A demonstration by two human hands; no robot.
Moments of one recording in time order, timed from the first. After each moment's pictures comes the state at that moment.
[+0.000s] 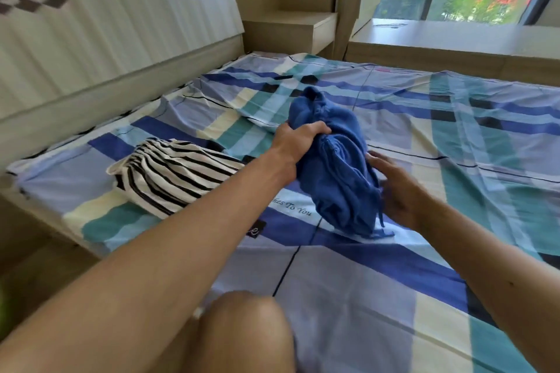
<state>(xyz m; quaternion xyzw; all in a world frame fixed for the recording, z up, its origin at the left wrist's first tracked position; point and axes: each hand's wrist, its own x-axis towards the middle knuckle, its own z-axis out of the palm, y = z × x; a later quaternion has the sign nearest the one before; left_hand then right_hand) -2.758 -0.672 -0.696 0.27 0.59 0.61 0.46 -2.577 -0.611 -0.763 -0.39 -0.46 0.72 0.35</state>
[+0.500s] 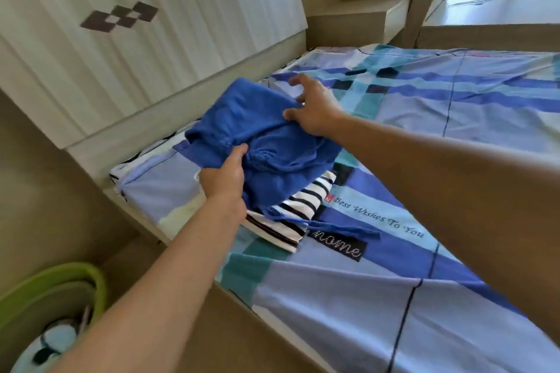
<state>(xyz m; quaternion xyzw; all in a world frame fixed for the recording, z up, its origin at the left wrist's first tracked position) -2.971 -0.777 -0.747 0.02 0.62 0.76 0.22 -2.887 -0.612 -0.686 -0.32 -0.84 0.34 0.28</state>
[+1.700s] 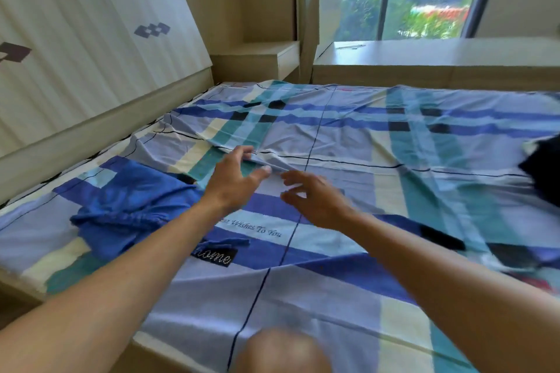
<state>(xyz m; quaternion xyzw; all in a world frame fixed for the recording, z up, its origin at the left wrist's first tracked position) -2.799 -0.697 -0.709 0.57 0.71 0.39 0.14 -2.620 -0.630 -0.752 -0.36 -0.84 0.31 0.25</state>
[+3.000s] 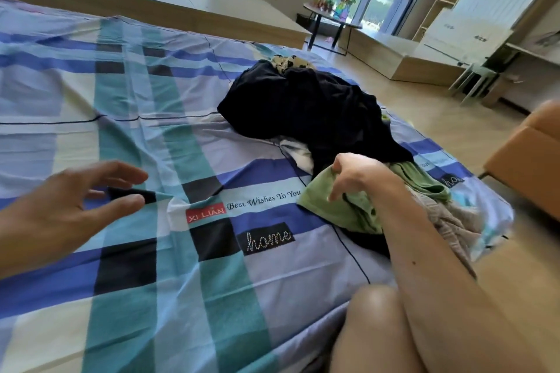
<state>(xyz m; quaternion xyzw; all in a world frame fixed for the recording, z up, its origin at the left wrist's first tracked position) -2.526 -0.652 -0.772 0.78 0.42 0.35 0.32 -2.104 -0.681 -0.715 -0.87 -0.47 0.13 -0.10</state>
